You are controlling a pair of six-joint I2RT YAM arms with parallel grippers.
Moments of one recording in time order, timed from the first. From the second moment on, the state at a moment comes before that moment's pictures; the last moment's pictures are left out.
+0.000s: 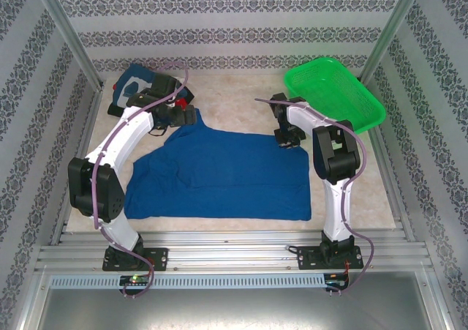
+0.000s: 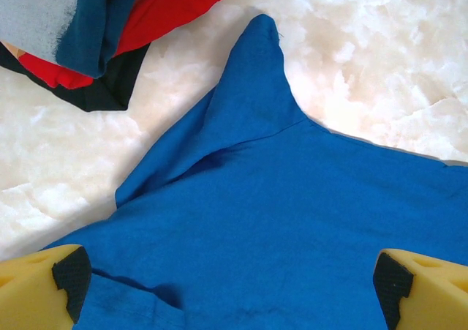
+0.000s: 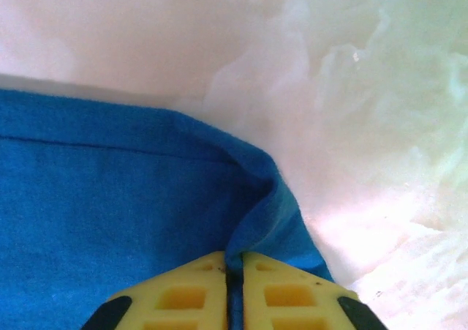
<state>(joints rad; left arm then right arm) -0.24 1.71 1.55 -0.86 -0.04 -0.37 0.27 2.17 1.64 -1.02 0.26 0.18</state>
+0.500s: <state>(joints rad) -0.23 2.02 1.87 -0.91 -0.01 -0.25 0.25 2.01 1.62 -1.02 0.30 0.17</state>
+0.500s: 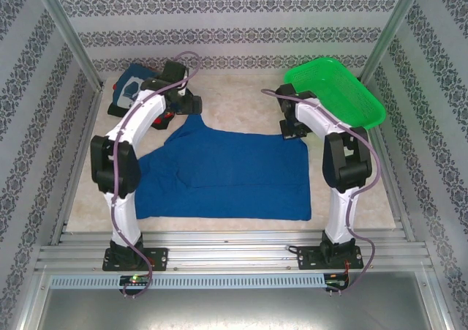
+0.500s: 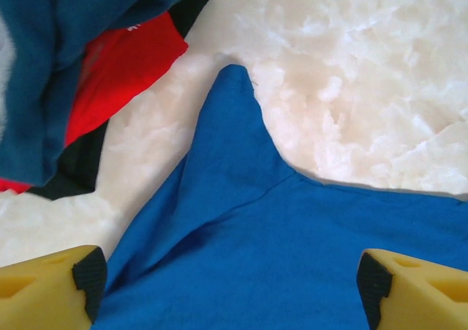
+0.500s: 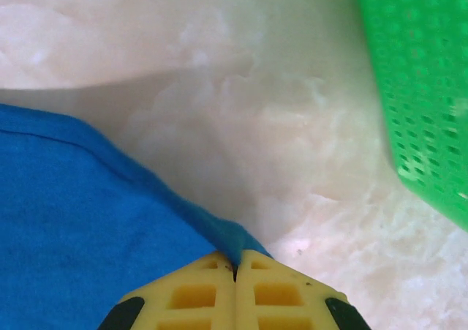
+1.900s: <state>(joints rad) -0.09 2.34 1.92 -0.79 0.14 -0.47 0.22 1.91 1.49 -1.02 0.27 0.16</state>
